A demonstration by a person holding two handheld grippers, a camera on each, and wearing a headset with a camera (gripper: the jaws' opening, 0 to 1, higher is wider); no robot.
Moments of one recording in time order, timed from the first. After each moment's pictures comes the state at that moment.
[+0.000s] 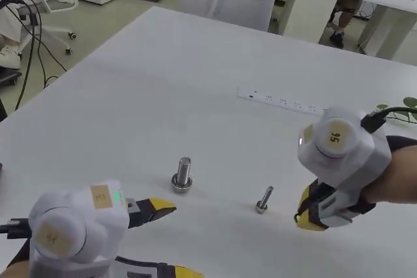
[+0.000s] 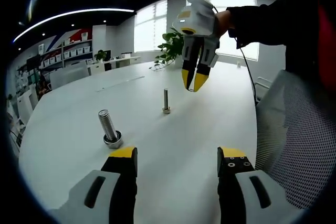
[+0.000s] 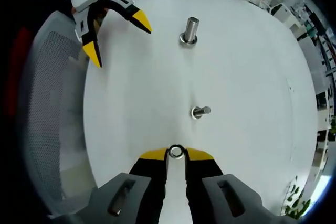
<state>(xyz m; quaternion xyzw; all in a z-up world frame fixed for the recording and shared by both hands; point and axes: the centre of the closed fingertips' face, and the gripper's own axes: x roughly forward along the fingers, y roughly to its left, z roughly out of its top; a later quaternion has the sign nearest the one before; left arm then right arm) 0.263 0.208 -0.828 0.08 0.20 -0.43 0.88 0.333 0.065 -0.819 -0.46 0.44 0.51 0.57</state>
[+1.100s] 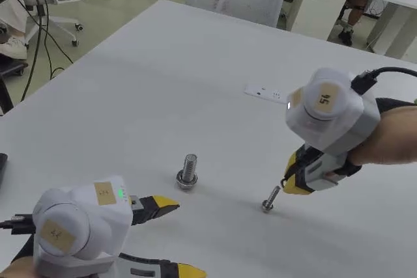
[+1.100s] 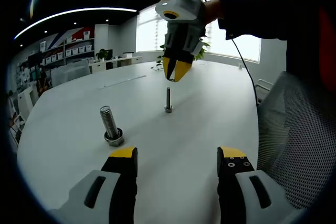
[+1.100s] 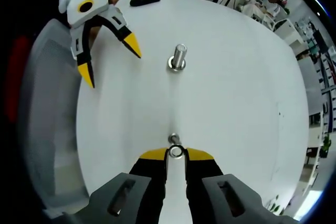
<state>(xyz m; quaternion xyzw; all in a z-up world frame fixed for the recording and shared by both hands) 0.266 0.209 -0.833 0.07 0.20 -0.43 0.88 0.364 0.106 -0.798 -0.49 0.40 0.53 0.56</state>
